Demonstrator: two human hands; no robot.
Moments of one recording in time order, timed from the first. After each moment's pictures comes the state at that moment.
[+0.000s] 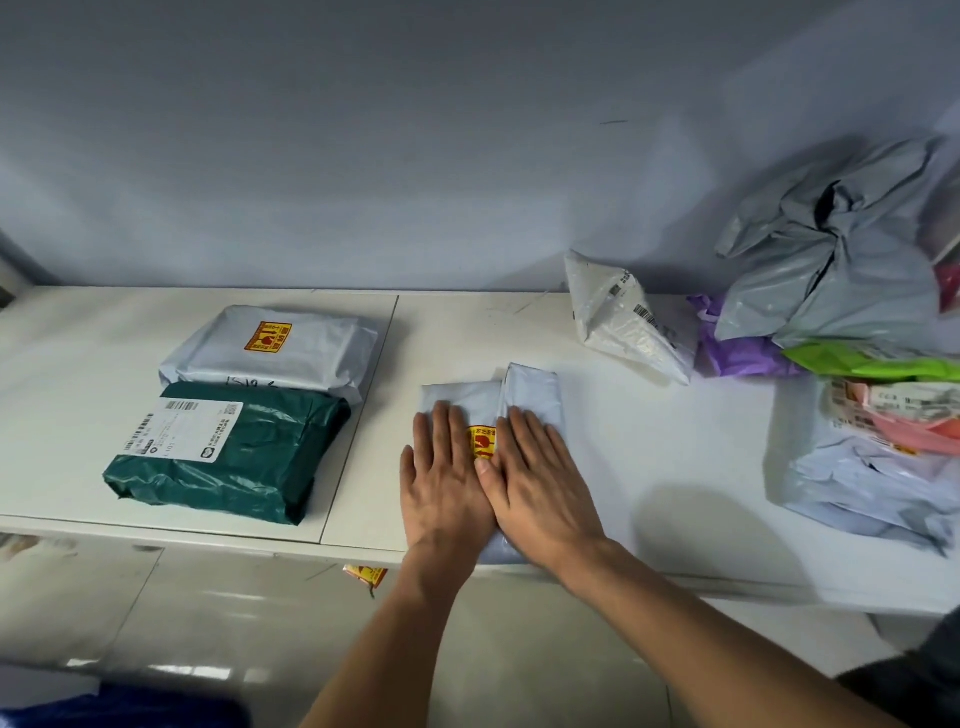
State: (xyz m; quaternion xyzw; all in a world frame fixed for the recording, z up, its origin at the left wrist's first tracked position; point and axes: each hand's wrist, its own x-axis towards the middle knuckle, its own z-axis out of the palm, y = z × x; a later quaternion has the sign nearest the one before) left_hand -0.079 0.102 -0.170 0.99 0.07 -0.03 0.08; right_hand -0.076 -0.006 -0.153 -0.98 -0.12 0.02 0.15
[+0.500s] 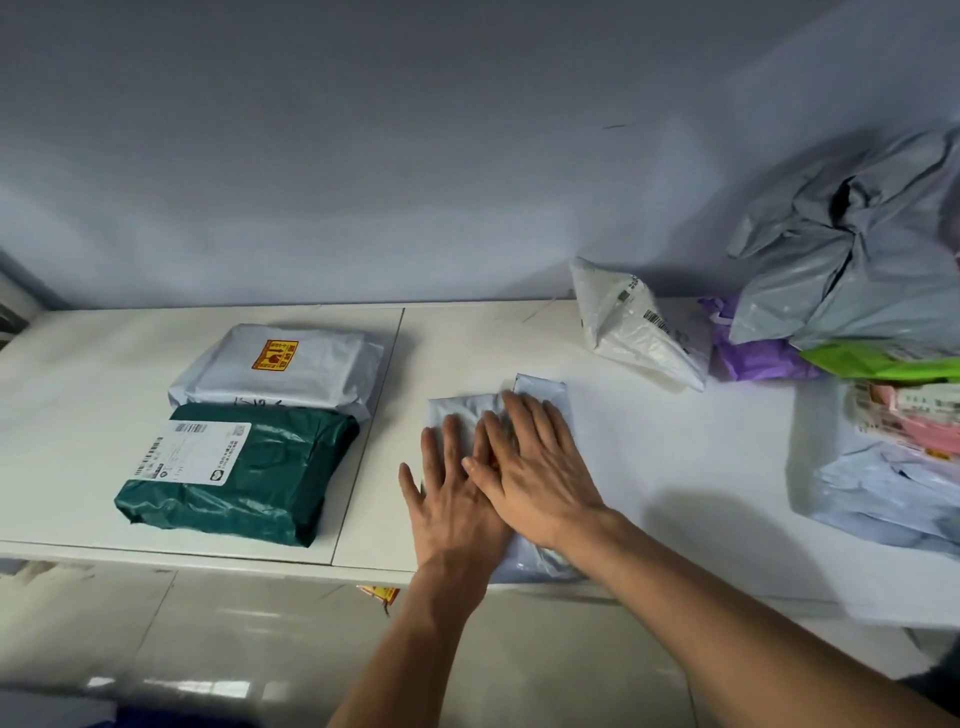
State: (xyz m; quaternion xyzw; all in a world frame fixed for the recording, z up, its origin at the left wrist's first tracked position) left_hand -0.079 0.102 -0.164 0.99 0.06 -0.06 0.07; right_hand -0.043 0.000 -0.141 -0.98 -0.19 -0.01 0.10
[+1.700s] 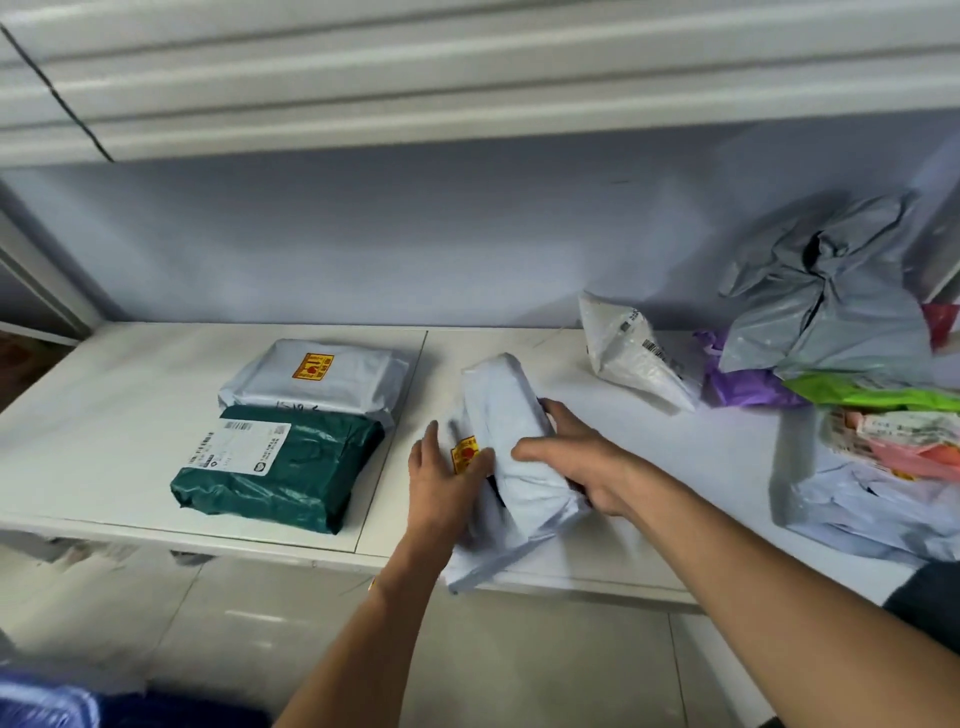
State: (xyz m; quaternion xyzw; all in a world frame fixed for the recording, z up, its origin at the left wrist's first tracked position) left_hand -0.082 0.130 -0.121 0.82 0.21 0.03 0.53; right_hand -0.042 -0.030 -0.079 -0.75 0.05 0.26 0.61
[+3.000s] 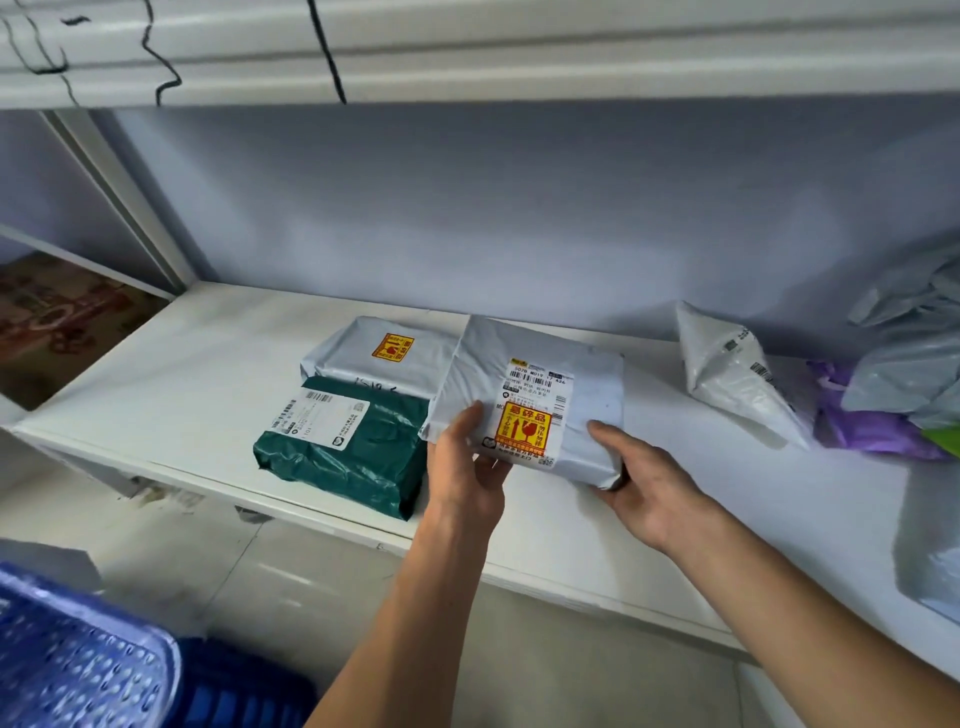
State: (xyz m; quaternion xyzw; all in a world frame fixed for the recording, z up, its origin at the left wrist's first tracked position) left_hand -0.068 0.177 -0.095 0.31 0.33 0.06 0.89; right_hand -0.034 0.009 -0.100 -0.50 0.22 0.24 0.80
